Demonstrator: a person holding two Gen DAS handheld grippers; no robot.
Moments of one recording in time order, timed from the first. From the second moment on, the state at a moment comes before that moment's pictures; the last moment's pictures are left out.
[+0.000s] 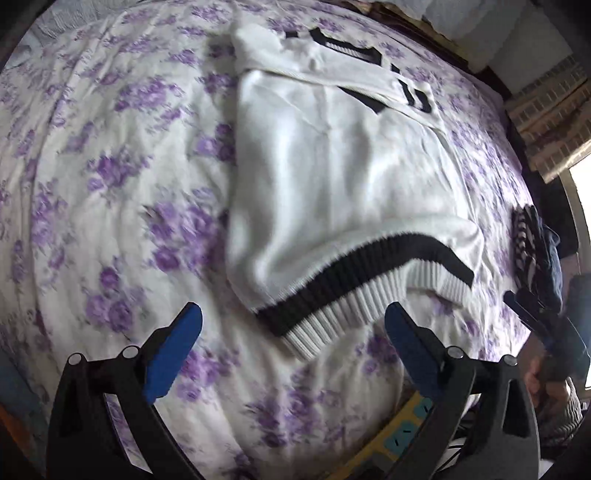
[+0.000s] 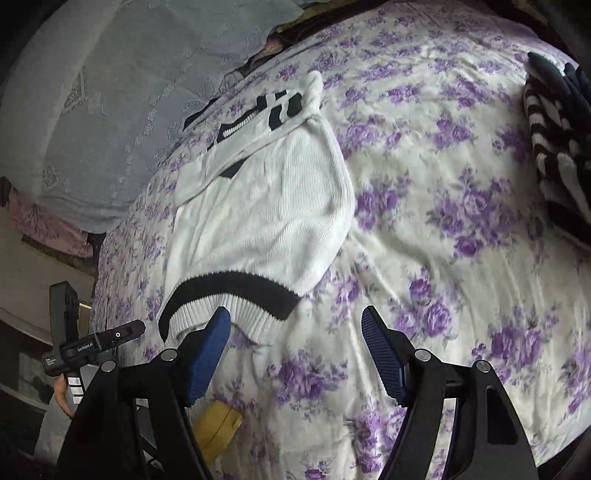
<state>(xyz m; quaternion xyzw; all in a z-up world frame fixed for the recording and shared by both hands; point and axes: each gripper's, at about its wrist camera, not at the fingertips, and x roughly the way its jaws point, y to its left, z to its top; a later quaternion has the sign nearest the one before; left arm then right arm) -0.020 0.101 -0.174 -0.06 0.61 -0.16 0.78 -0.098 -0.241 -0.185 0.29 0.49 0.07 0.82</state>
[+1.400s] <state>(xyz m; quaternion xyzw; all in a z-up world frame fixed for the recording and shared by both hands) -0.016 0.063 -0.212 -0.05 0.56 -0.12 0.82 -0.042 -0.200 -0.232 0.31 0.51 0.14 0.79</state>
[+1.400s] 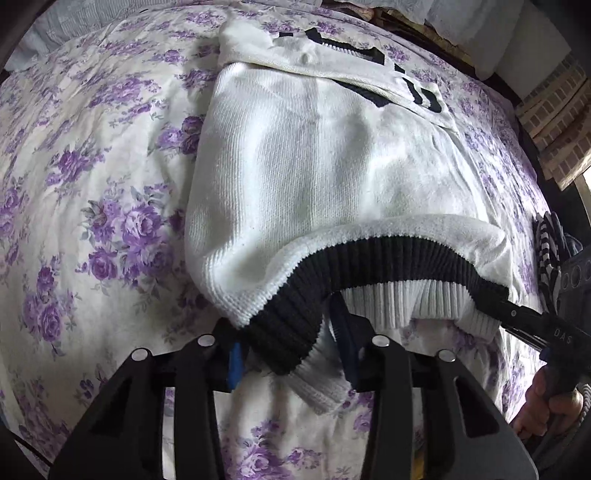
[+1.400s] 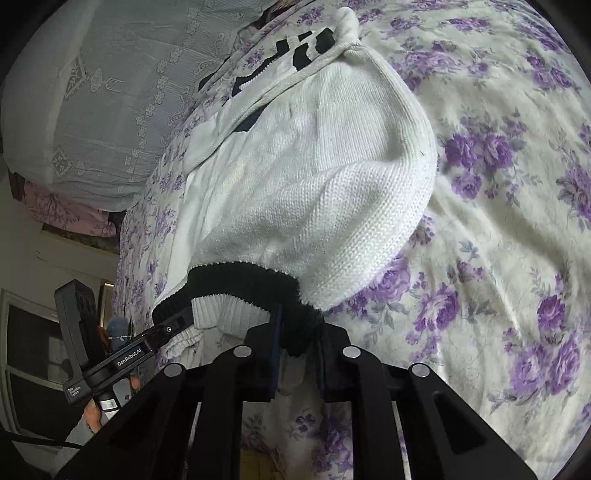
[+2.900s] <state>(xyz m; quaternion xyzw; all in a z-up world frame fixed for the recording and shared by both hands) -0.017 0.023 -0.110 0.07 0.49 -0.10 0.86 -0.071 -0.232 -0.123 0.20 0.42 0.16 0.87</state>
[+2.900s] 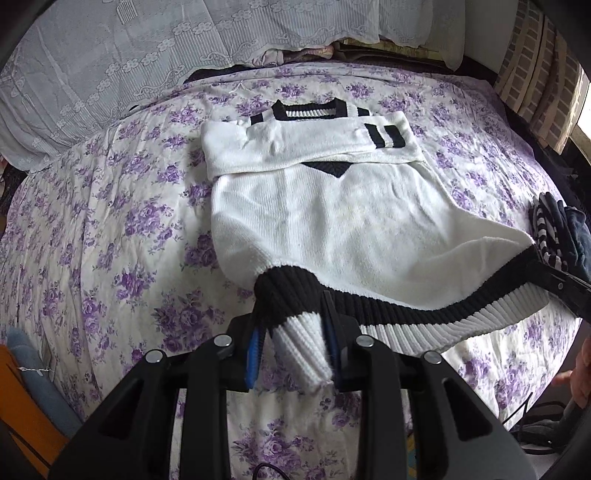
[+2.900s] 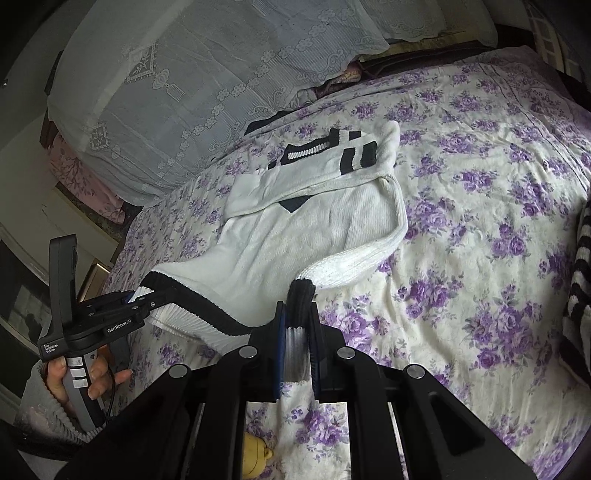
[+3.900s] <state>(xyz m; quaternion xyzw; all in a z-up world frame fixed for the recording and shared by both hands) 0.122 0.018 -0.045 0.10 0.40 -0.02 0.91 0.062 -0.244 -0.078 0.23 0.36 0.18 0.89</state>
